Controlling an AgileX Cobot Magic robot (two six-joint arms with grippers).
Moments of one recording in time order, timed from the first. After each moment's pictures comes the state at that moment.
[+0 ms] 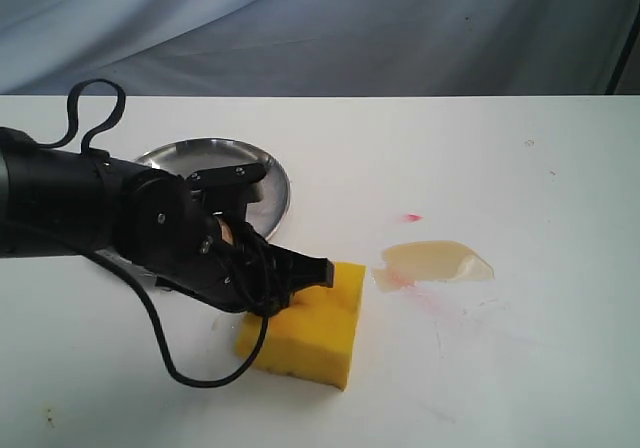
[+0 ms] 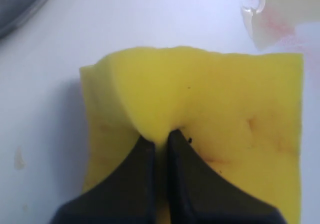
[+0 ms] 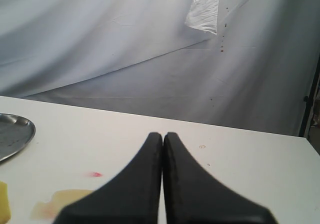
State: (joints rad) left arm -0.69 1.80 -0.95 -0.27 0.37 -0.32; right arm 0.13 0.00 0.00 0.07 0.08 -0.15
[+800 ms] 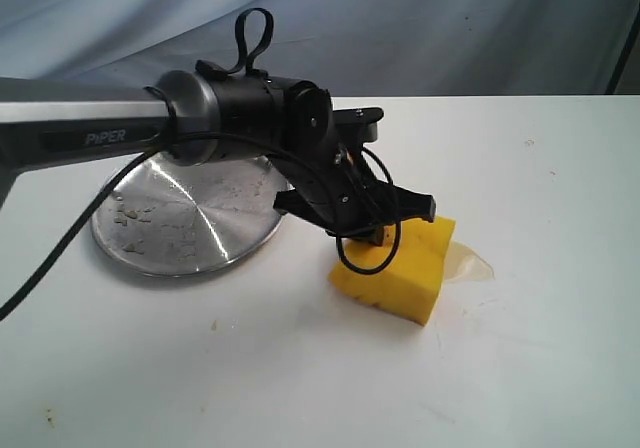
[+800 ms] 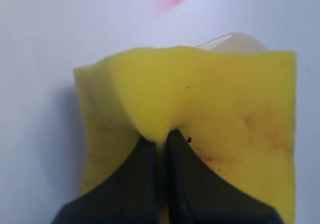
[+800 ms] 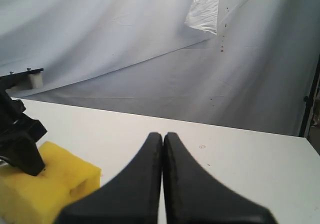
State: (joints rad) left arm -0.72 2.18 -1.60 -0.27 0.66 -0.24; right arm 0.13 0.00 0.00 0.07 0.08 -0.15
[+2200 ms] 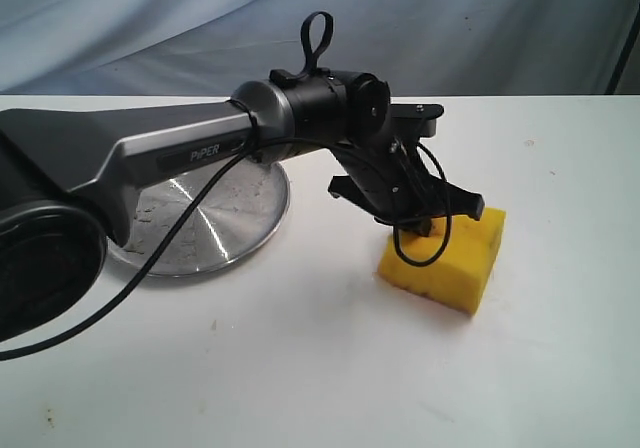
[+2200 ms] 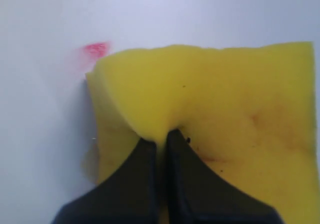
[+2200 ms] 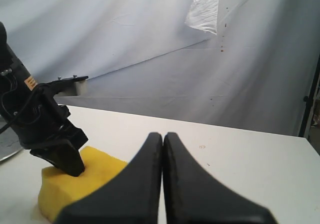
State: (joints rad) left arm -0.75 2.39 -1.94 -0.28 0.79 -0.12; right arm 0.13 0.00 0.00 0.07 0.08 -0.15
